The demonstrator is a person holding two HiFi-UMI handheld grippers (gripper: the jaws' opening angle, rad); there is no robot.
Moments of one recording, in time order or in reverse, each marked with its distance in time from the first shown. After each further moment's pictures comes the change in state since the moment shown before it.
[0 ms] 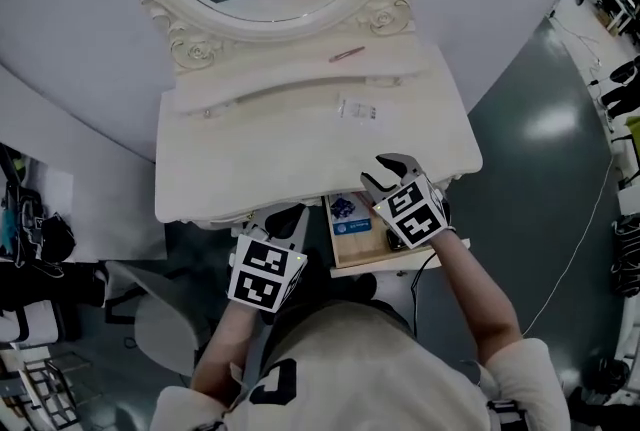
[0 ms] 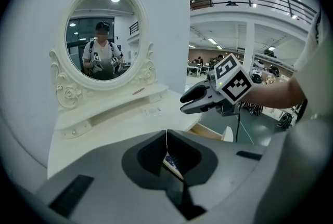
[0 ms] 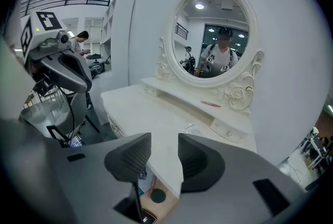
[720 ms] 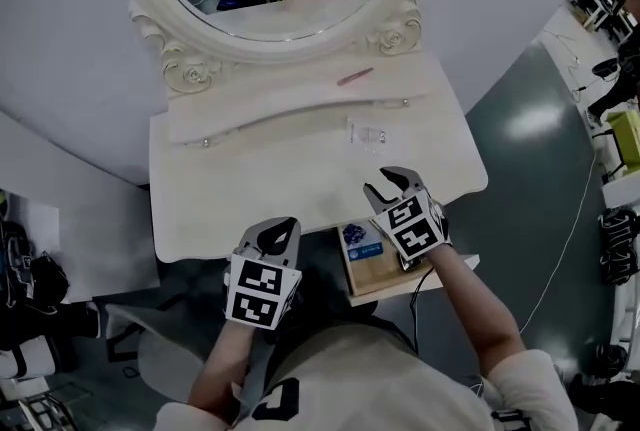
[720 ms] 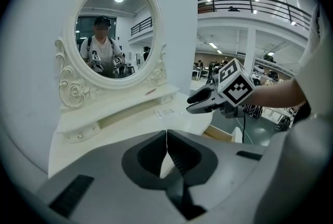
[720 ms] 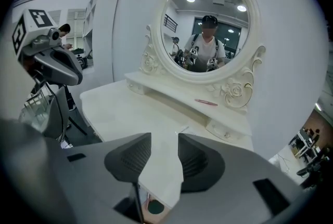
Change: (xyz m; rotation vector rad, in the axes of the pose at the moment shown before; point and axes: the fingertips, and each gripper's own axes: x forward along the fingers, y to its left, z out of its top) left arm 0.010 0.091 -0.001 -0.020 -0.027 -0.033; right arm 0.059 -0.015 0.024 0.071 0.093 -0.124
